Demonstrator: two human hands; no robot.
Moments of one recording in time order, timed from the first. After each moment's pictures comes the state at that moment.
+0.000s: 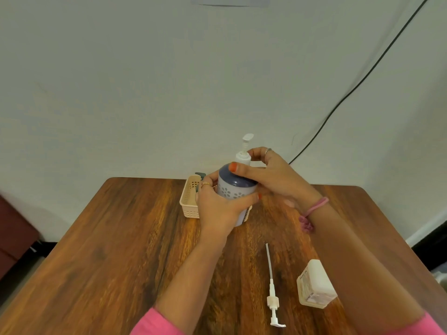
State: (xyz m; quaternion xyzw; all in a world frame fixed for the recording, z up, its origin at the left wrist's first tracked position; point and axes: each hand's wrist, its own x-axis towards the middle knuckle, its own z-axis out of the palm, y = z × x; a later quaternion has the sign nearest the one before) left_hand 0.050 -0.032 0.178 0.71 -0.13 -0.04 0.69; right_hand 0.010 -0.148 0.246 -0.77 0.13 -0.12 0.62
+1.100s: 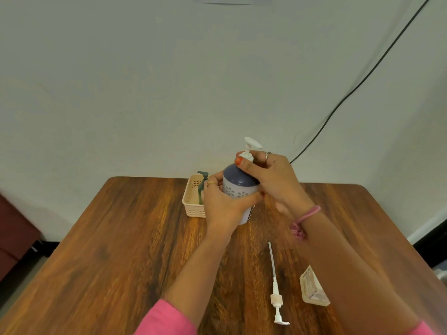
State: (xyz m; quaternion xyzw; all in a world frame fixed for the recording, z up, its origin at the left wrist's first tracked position) left_hand 0.059 -0.034 0.168 0.70 -0.14 -0.06 0.70; right_hand 0.016 -0.131 0.232 -0.71 0.14 -0.23 0.65
